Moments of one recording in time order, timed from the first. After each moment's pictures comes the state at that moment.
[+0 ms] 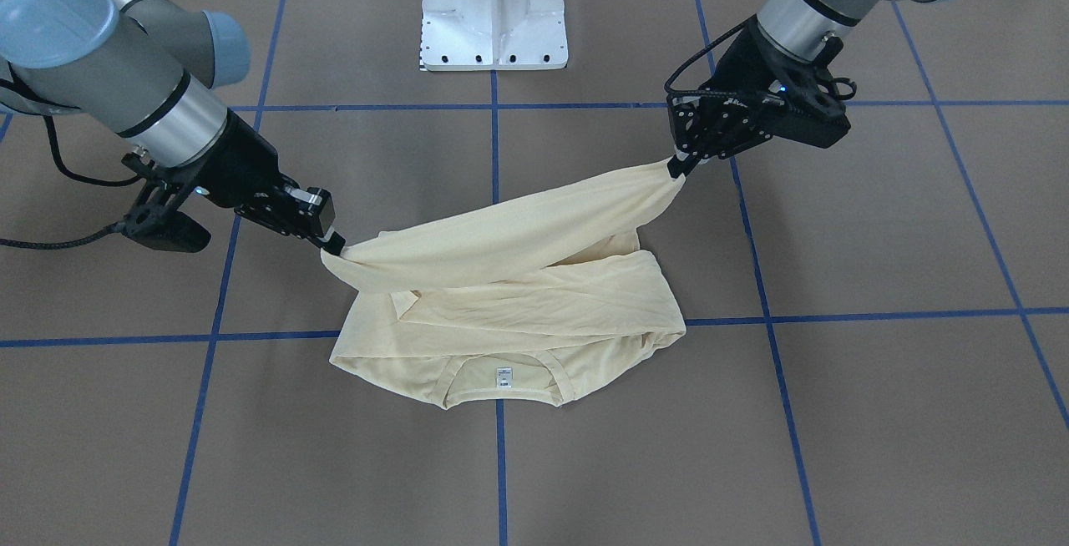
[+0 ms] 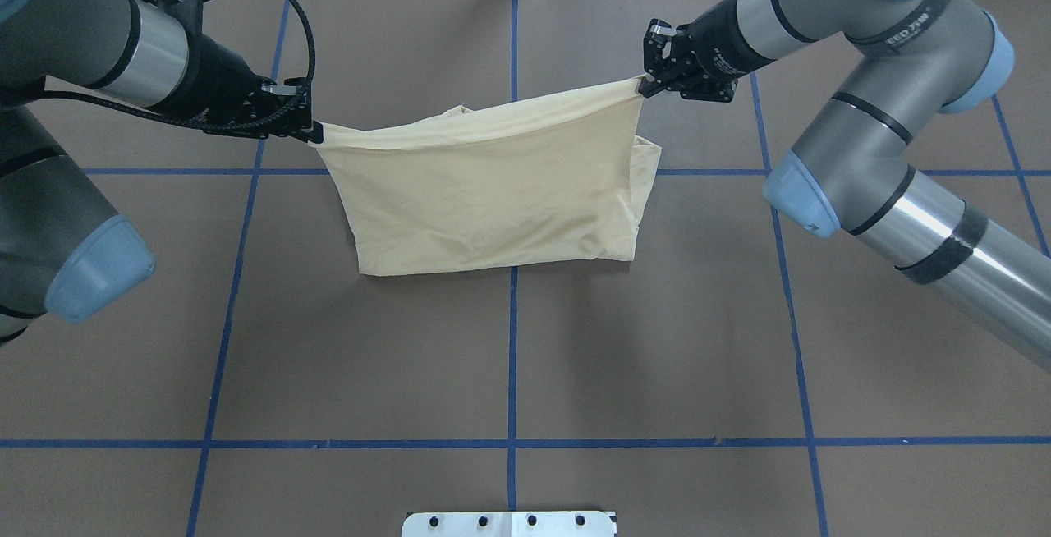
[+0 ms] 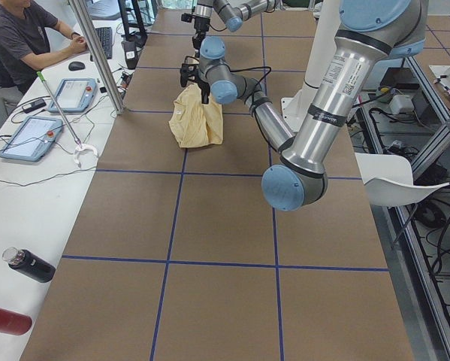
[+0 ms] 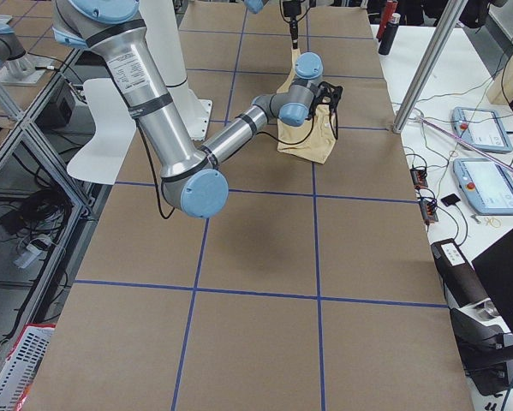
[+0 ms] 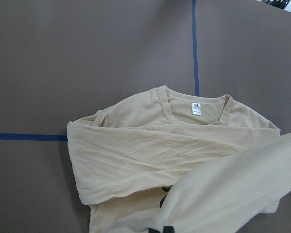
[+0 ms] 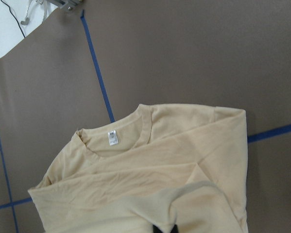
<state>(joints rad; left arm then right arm) -0.86 -1.99 -1.98 -1.83 -2.16 -1.20 0.90 -1.12 1.76 -1.05 2.26 1.55</state>
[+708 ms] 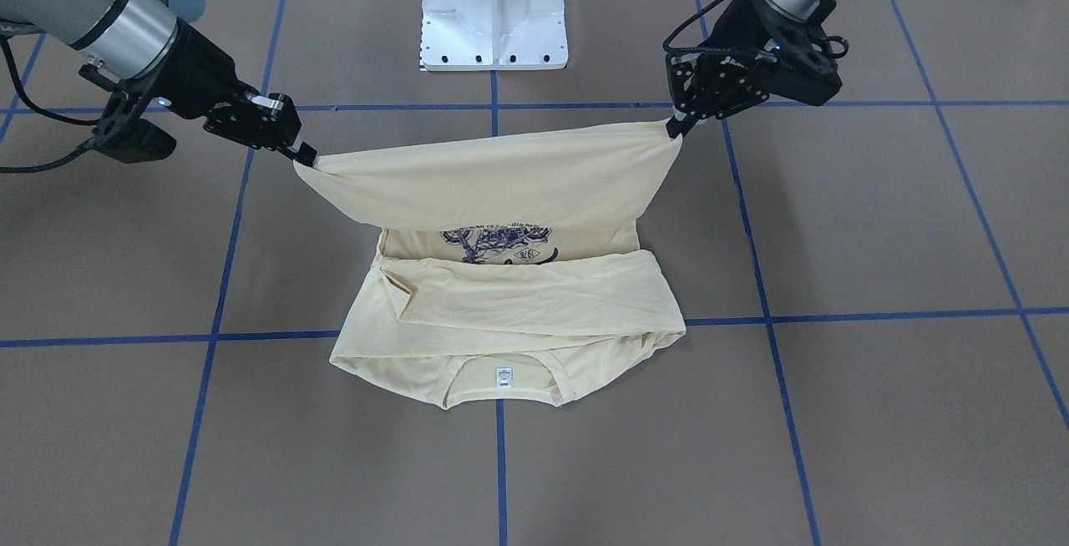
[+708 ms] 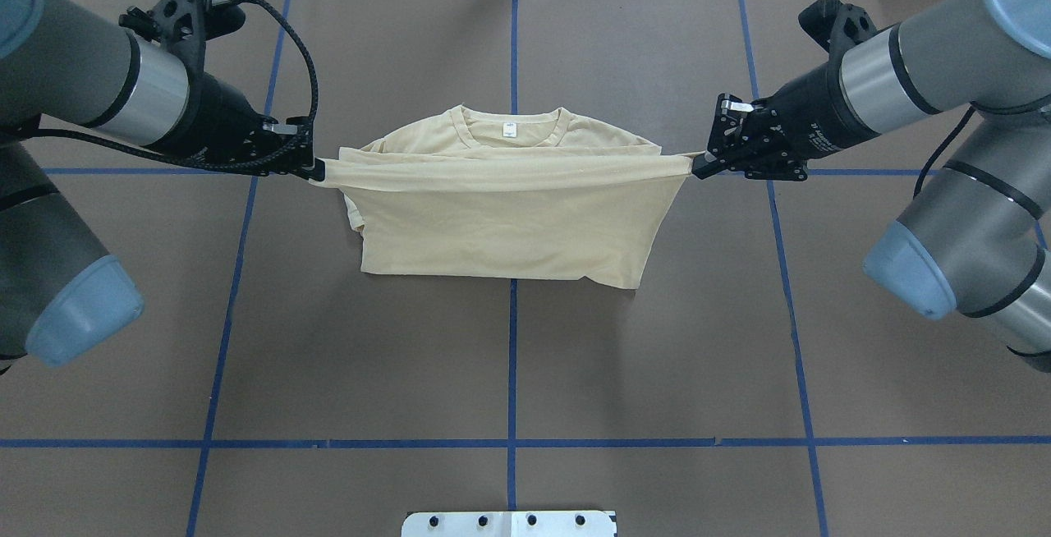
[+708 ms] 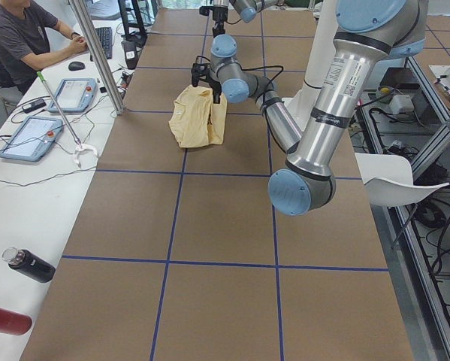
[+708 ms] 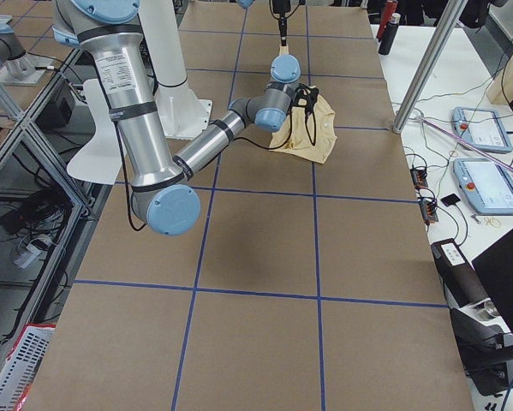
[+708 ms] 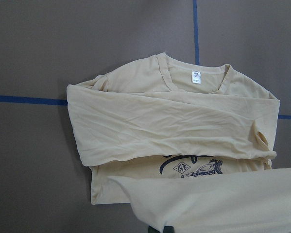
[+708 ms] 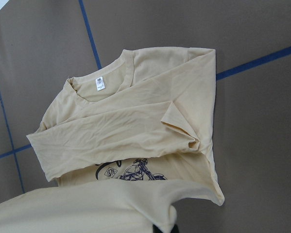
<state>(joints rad) -0.83 -1.94 -2.11 -1.74 -2.16 -1.21 0.89 -1.27 1.94 -1.06 2.34 1.55</state>
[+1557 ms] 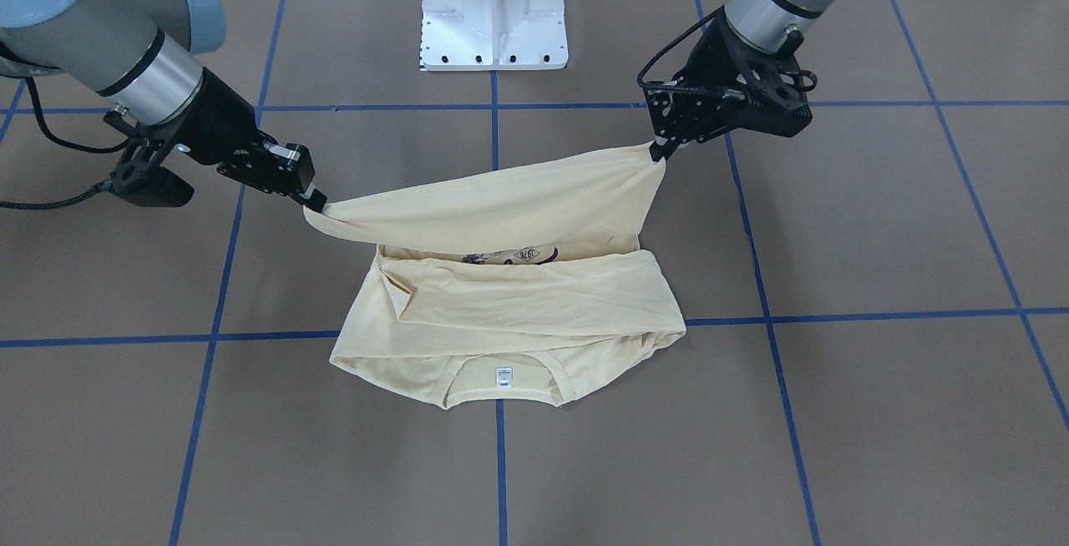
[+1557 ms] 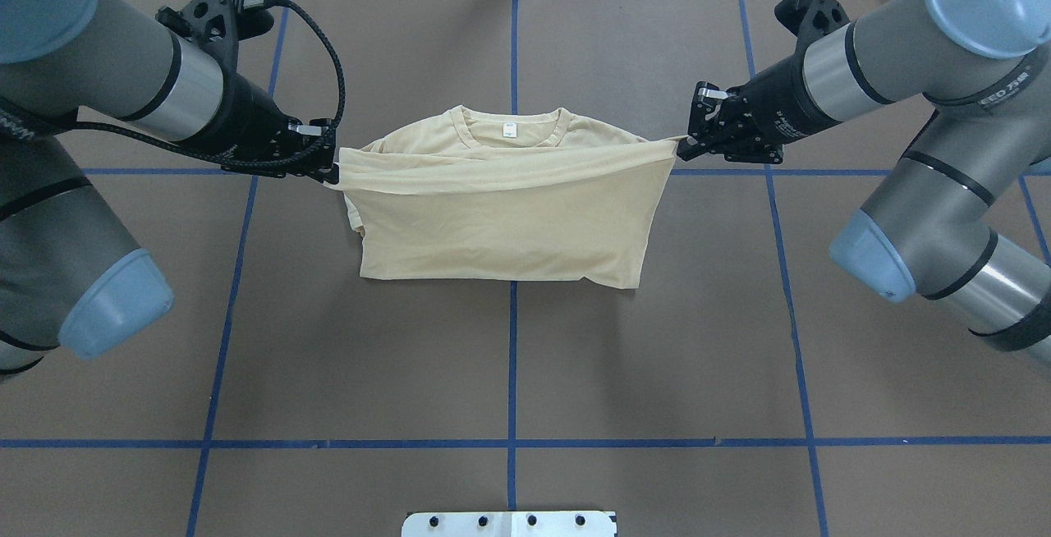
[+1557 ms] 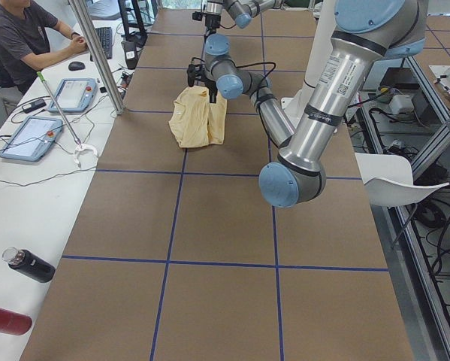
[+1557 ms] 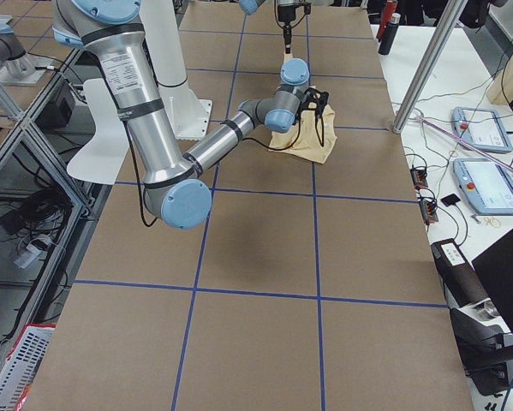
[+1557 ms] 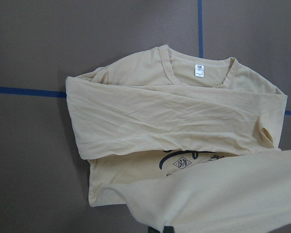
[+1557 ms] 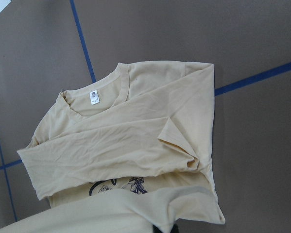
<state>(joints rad) -0.81 -2.03 -1.97 -1.73 -2.15 -1.19 0.88 -1.18 1.80 -1.06 2.24 1.54</state>
